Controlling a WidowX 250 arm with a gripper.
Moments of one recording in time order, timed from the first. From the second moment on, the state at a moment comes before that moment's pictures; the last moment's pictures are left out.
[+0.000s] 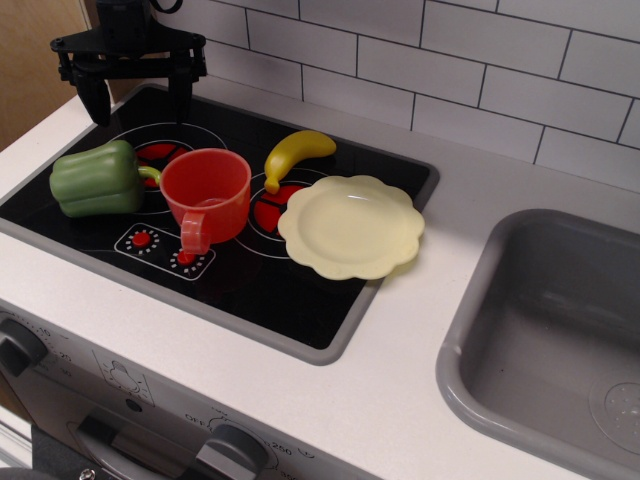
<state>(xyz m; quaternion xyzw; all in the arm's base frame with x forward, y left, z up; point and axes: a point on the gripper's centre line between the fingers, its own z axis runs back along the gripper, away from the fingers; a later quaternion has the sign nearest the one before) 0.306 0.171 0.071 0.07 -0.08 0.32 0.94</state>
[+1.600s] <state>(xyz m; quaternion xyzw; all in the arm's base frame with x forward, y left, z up) 0.227 0.089 0.107 0.02 -0.08 0.16 0.98</state>
